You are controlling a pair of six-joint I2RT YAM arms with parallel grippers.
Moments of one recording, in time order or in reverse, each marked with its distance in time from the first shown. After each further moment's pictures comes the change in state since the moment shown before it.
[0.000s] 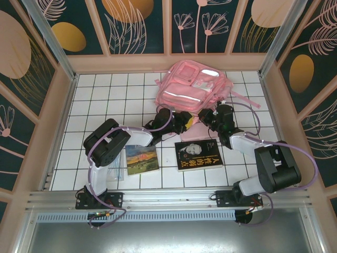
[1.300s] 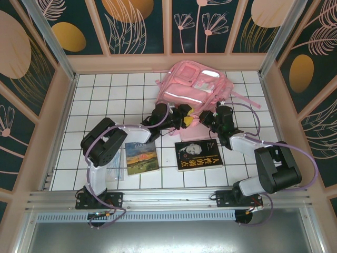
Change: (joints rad) left arm 0.034 -0.015 0.034 0.022 0.092 -0.068; right arm 0.005 -0.005 -0.012 -0.024 0.049 -0.098
